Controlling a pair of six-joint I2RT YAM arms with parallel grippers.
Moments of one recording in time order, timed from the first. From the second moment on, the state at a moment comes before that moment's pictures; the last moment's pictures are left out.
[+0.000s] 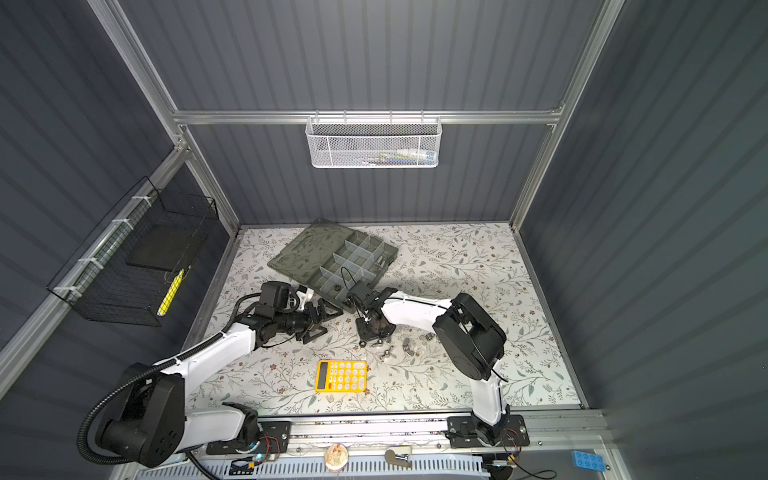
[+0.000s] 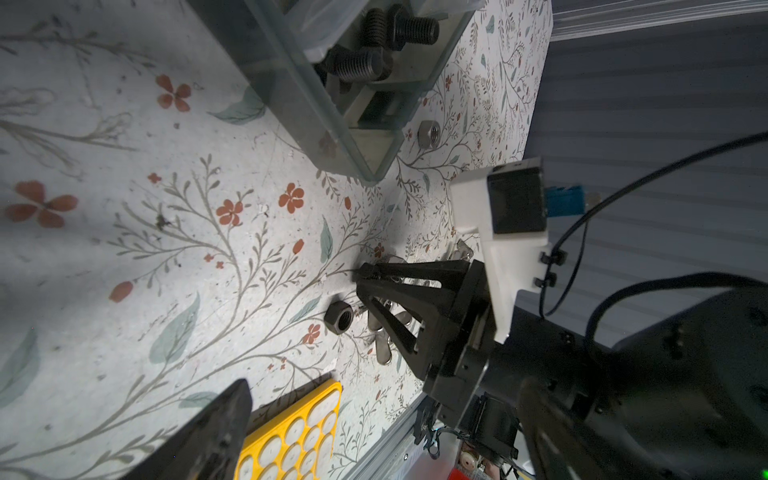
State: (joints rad) left arm -0.34 1.30 0.66 -0.19 0.69 -0.87; right arm 0.86 1.93 1.31 -0.66 -0.02 0.50
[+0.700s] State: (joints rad) left arm -0.16 1.27 0.73 -0.20 0.78 -0.89; right arm 0.77 2.01 1.81 -0.73 -0.14 0.49
